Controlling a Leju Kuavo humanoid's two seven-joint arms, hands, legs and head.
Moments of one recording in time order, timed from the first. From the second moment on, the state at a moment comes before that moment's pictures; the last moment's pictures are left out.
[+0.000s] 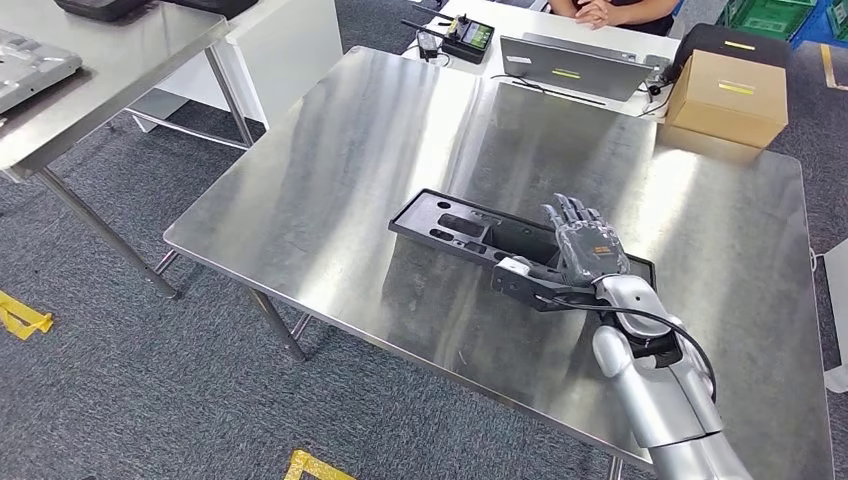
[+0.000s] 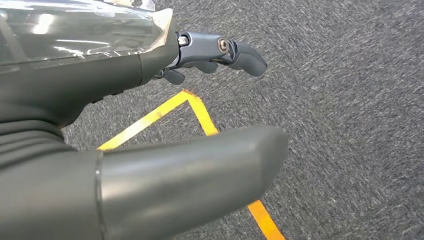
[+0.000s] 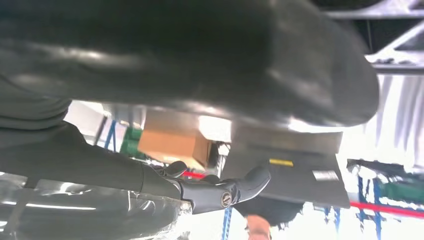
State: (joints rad) left arm -0.15 -0.06 0.83 -0.36 -0.59 0.29 -0.21; right arm -0.30 -0.25 0.20 -1.16 1.15 0.22 0.02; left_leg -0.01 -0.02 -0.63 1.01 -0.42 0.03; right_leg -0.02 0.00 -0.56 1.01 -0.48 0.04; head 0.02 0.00
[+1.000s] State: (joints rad) left arm -0.04 -0.13 0.85 -0.47 -0.52 0.33 -0.37; right arm 0.14 -0.14 0.02 -2.17 0.66 -0.41 -0.32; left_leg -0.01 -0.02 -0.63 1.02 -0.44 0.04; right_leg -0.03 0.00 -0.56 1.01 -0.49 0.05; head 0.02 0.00
